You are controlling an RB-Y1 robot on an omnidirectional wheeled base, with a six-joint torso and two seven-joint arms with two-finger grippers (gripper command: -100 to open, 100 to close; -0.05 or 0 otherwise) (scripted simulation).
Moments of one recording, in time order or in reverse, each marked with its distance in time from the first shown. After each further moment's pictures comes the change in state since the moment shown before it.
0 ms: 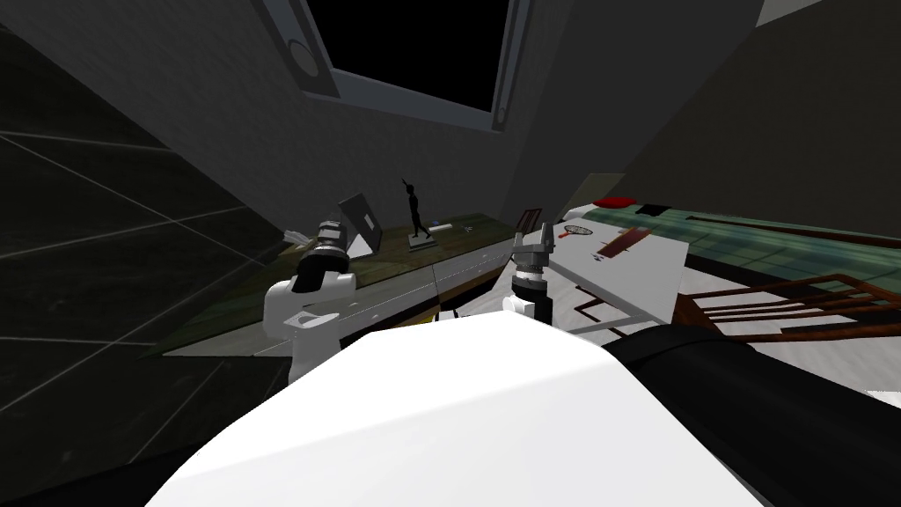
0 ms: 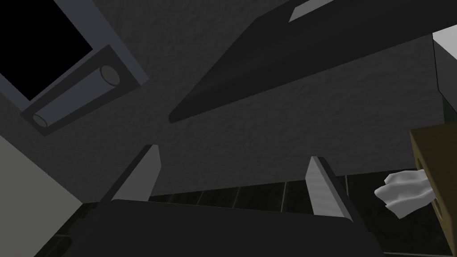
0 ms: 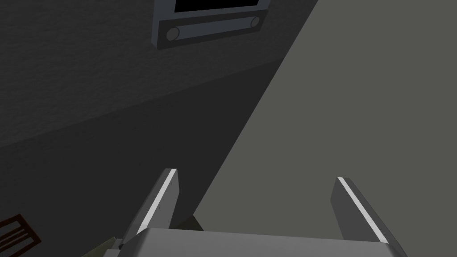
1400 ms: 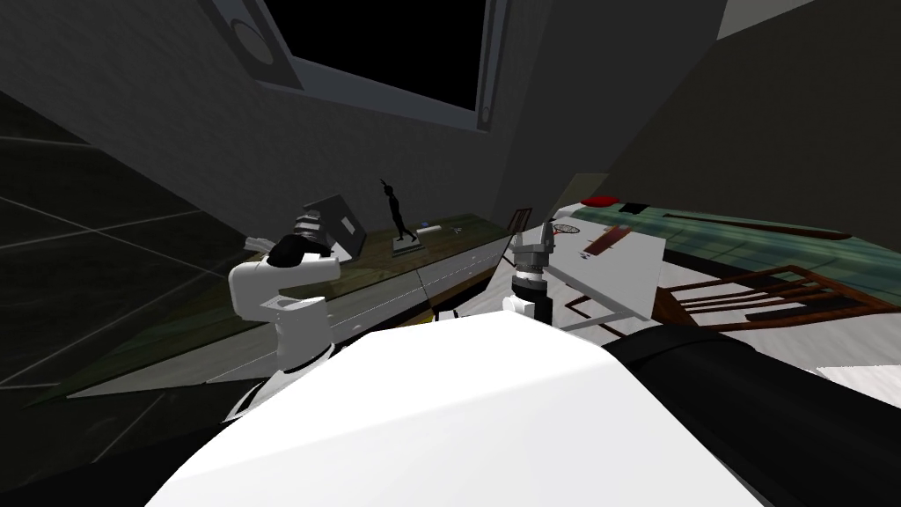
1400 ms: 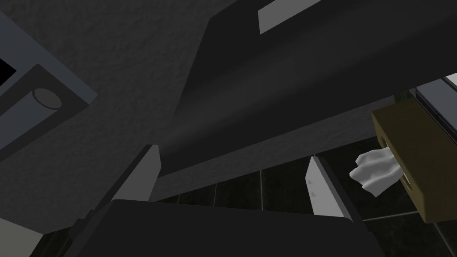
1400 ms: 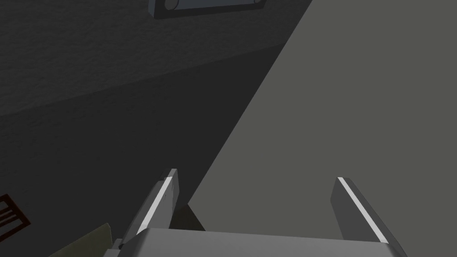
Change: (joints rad) left arm -0.170 0.108 0.086 0.067 -0.031 0.372 -0.016; right arm 0.000 0.000 0.000 0.000 0.000 0.000 0.000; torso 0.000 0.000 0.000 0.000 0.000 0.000
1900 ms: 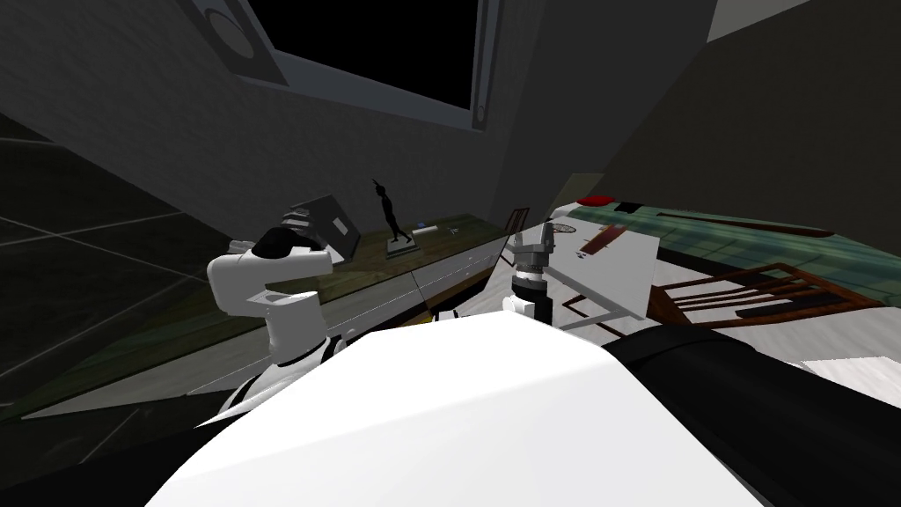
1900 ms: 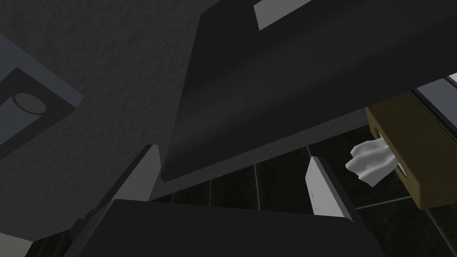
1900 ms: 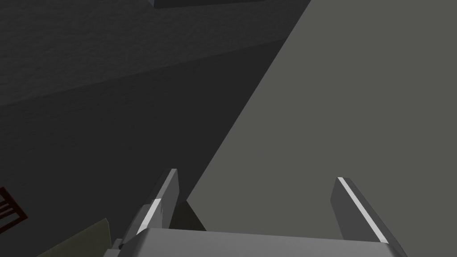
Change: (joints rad) left arm -0.053 0.045 0.028 0.018 -0.010 0.116 -0.006; right arm 0.000 0.000 0.000 0.000 0.000 0.000 0.000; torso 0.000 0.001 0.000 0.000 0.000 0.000
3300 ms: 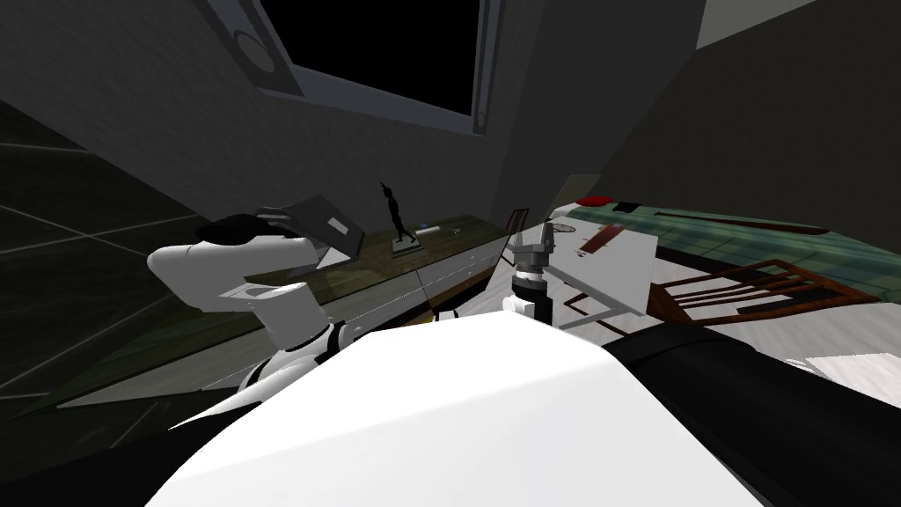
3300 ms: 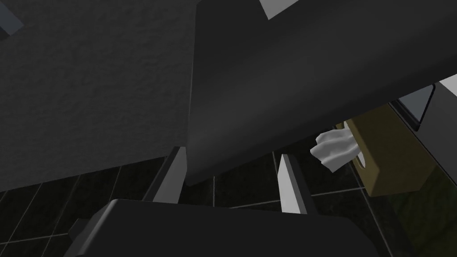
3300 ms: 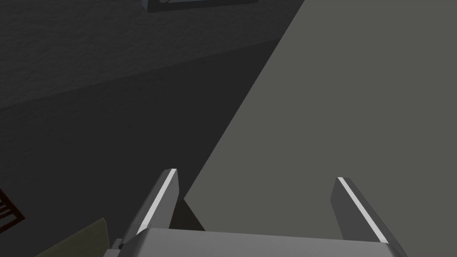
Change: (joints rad) left arm -0.116 -0.019 0.095 -0.014 0.041 0.184 0.086; right arm 0.000 0.000 0.000 0.000 0.000 0.000 0.000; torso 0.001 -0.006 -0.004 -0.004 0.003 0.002
